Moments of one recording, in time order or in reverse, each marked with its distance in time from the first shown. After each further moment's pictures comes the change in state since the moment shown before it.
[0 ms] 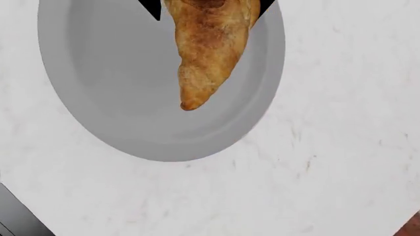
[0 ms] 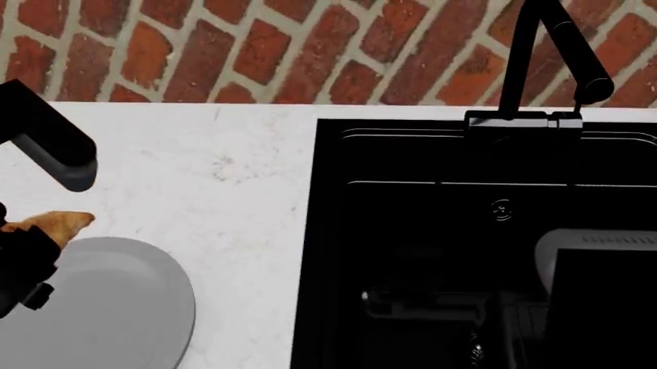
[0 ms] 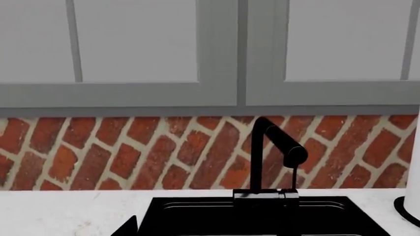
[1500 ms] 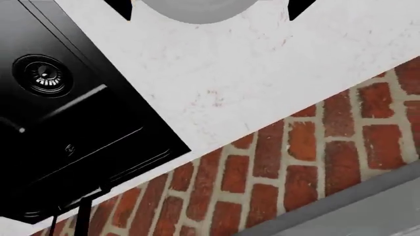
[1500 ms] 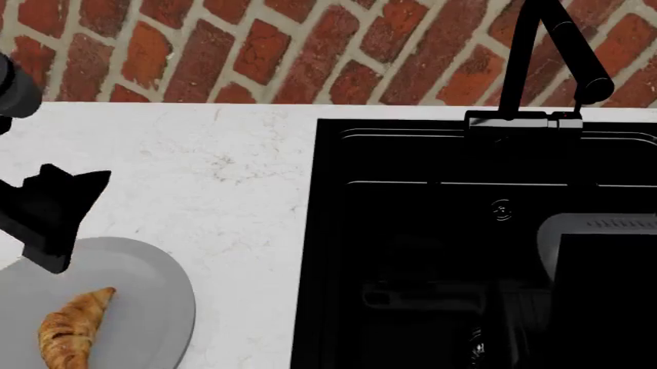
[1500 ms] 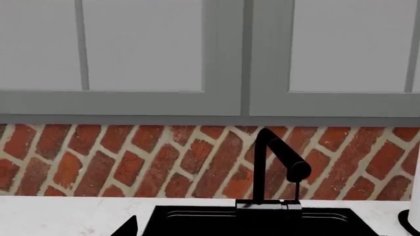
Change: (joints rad) left arm 0.074 -0.297 -0.153 0.502 -0.256 0.575 -0.404; right arm 0.054 0.004 0.012 -0.010 0.039 0.031 -0.001
